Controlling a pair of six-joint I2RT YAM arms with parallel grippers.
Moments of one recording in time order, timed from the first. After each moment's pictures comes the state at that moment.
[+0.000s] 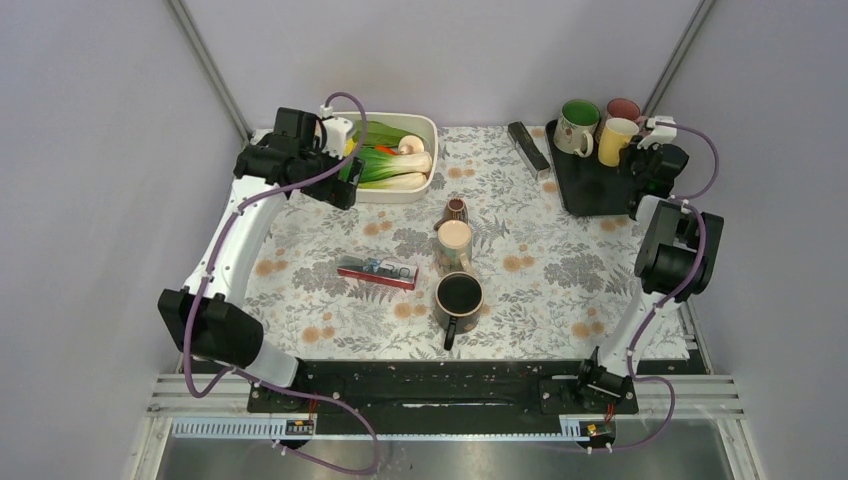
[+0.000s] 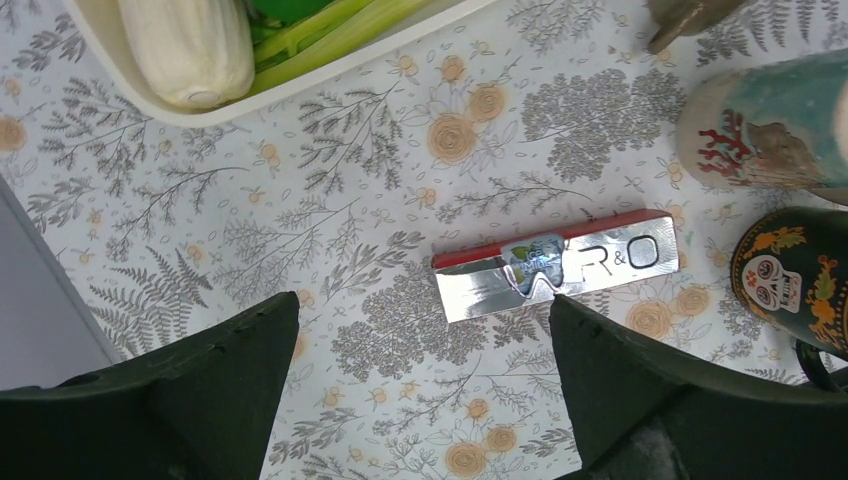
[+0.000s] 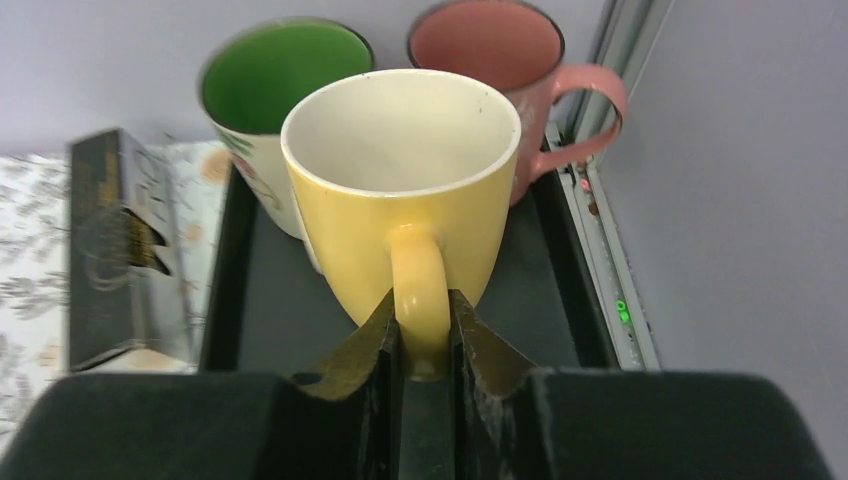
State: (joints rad) left arm -0.24 1.51 1.63 -1.00 0.13 0.21; right arm -0.35 1.97 1.22 0.64 -0.31 -0.01
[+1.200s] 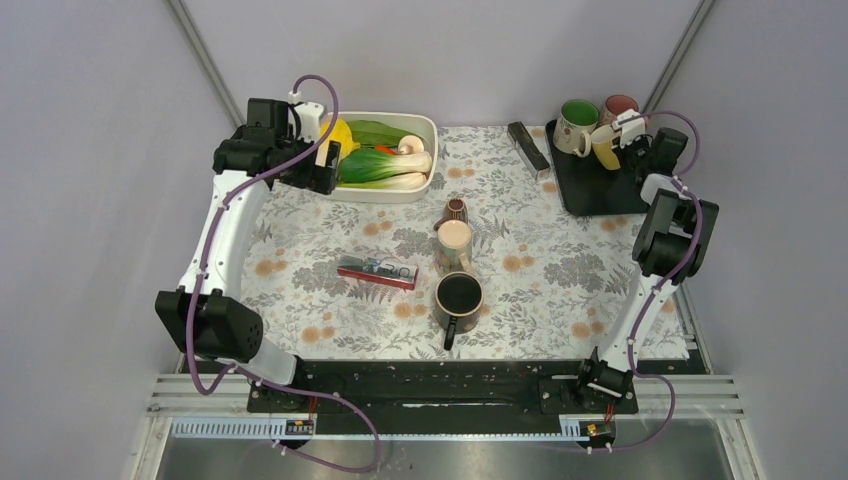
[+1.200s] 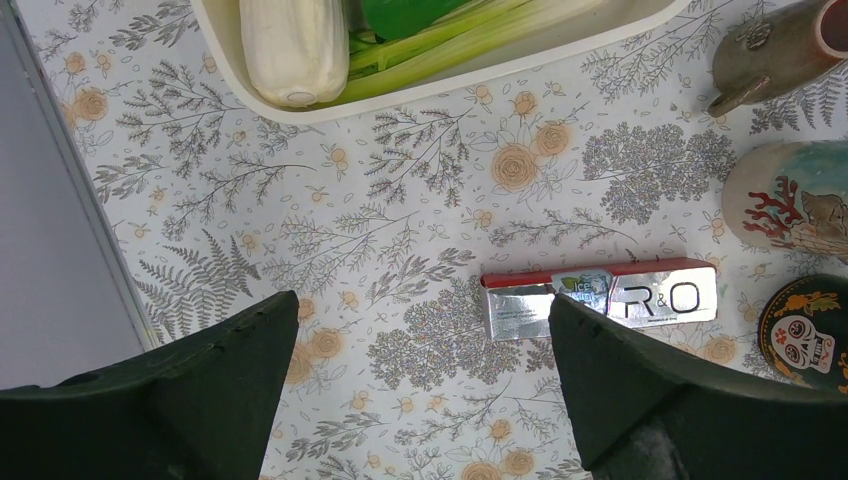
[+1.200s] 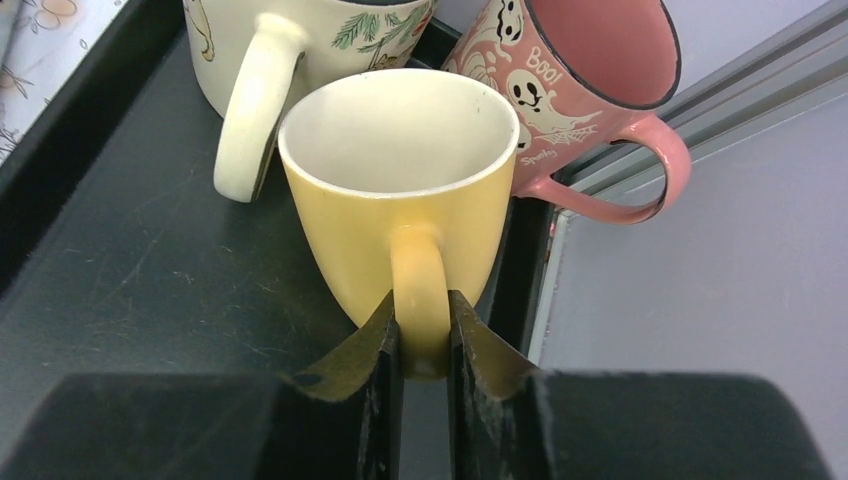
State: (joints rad) left arm -0.09 1.53 1.67 -0.97 0.13 0.19; right arm -0.37 2.23 1.60 0.24 -0.49 -0.66
